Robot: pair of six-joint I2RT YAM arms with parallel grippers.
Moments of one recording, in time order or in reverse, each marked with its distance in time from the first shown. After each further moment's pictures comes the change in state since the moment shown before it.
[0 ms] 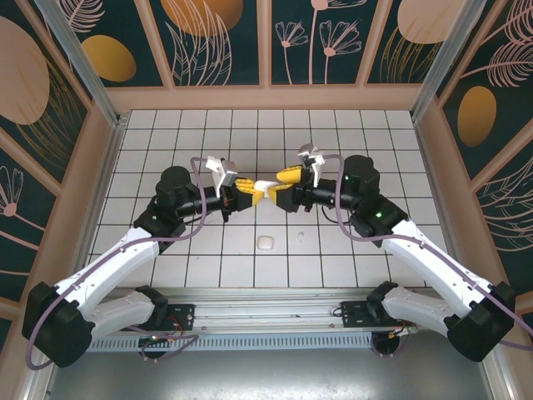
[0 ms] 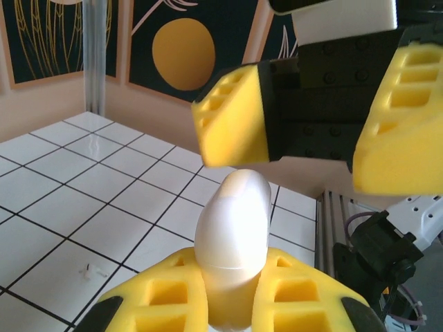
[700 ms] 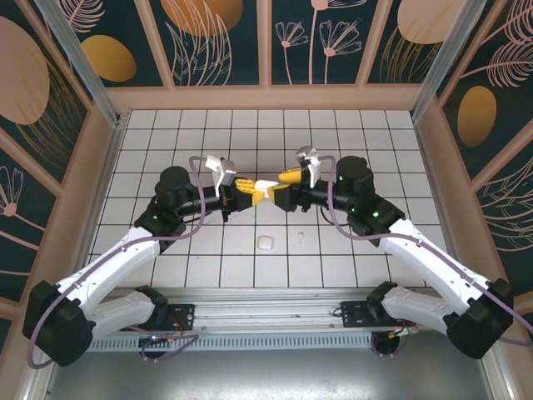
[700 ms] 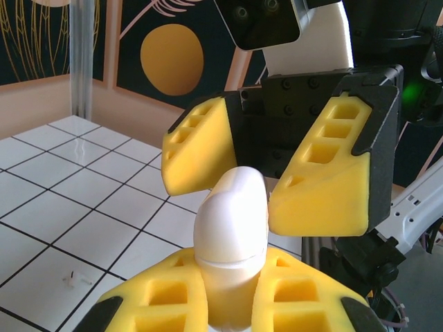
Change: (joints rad) left arm 0.004 0.008 -0.008 0.043 0.037 -0.042; right arm 0.006 0.019 0.004 -0.064 0.110 -0.032
